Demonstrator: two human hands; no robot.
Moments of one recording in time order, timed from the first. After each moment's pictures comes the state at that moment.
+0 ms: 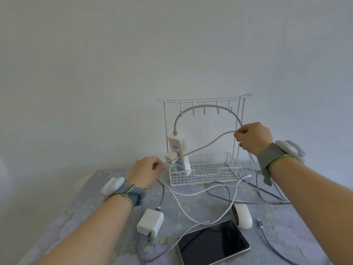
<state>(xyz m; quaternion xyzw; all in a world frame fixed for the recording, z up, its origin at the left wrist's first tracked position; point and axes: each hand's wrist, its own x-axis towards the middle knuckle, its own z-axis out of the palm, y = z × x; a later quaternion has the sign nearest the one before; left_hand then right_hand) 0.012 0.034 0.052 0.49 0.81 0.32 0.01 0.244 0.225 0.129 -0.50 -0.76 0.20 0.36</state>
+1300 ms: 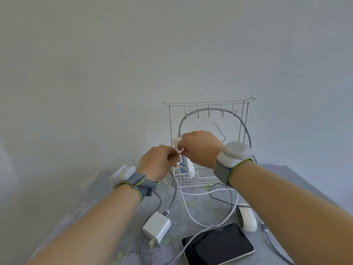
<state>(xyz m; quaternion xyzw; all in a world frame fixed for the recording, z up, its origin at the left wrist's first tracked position) 0.038 0.033 0.097 0.54 0.79 0.30 -0.03 0.160 0.124 0.146 -0.17 -0.96 -0.18 0.13</state>
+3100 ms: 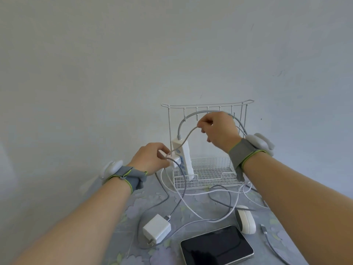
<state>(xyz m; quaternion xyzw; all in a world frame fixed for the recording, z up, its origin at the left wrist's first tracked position) 0.017 0.028 0.111 0.51 0.80 0.32 0.04 0.182 0.156 0.168 -0.31 -0.84 0.21 0.40</state>
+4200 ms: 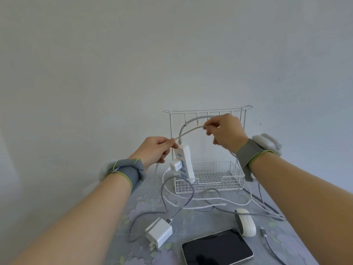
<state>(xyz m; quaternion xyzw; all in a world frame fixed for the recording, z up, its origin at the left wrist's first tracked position) 0.031 0.029 0.139 0.47 0.65 0.56 0.21 0.201 0.159 0.178 -0.31 -0.83 0.25 0.40</state>
